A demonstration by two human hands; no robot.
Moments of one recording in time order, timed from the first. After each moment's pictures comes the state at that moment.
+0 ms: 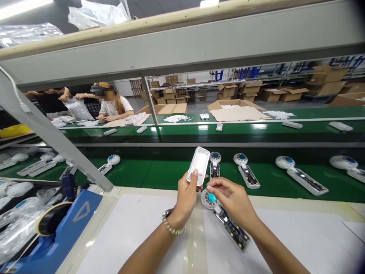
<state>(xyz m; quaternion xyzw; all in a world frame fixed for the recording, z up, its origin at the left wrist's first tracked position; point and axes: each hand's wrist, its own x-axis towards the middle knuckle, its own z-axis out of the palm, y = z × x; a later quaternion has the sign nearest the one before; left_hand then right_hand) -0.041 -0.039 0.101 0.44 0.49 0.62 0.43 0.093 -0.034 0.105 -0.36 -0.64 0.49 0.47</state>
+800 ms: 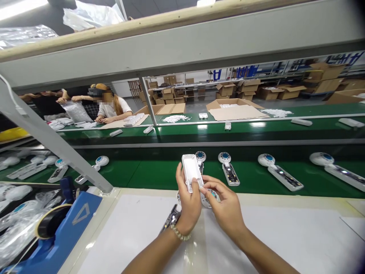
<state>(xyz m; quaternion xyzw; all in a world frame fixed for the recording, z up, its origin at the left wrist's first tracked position) -0.023 -0.056 0.101 0.39 0.47 0.71 0.34 0.071 -0.049 0.093 -0.38 -0.66 0.34 0.55</state>
